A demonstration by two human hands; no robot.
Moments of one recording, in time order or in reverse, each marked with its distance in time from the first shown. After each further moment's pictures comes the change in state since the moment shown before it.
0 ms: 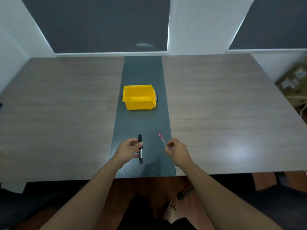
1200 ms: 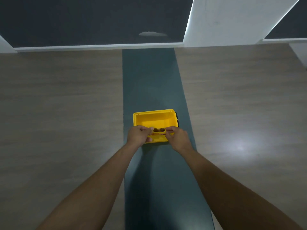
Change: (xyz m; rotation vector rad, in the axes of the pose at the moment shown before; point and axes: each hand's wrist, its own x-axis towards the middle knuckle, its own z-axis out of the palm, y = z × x) left_hand 0.397 0.137 -0.094 0.119 0.030 -0.141; right_hand 0.374 -0.155 0.084 -0.057 -0.003 0.057
